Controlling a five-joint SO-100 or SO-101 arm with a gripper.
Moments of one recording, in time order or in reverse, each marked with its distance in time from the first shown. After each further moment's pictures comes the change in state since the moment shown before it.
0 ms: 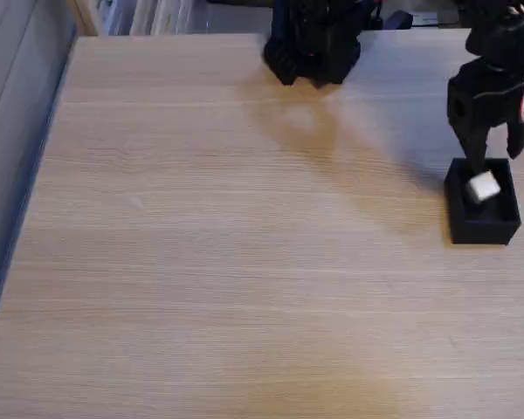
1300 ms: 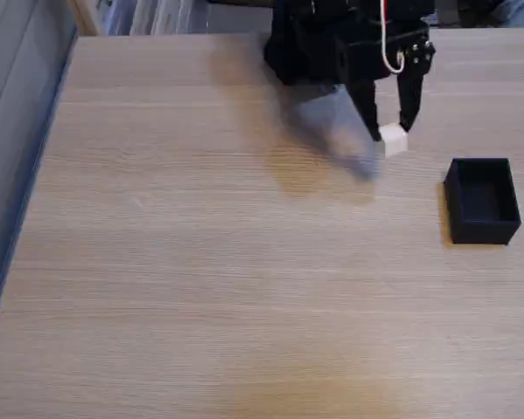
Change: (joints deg) arm 12.6 41.6 34.1 -0.5 -7.4
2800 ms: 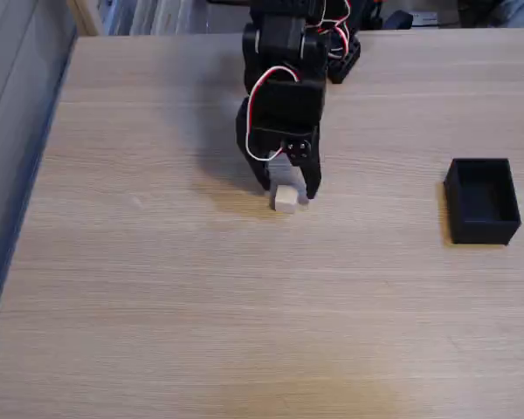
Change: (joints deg) arm 36.2 -27.1 4.0 -17.2 -1.9
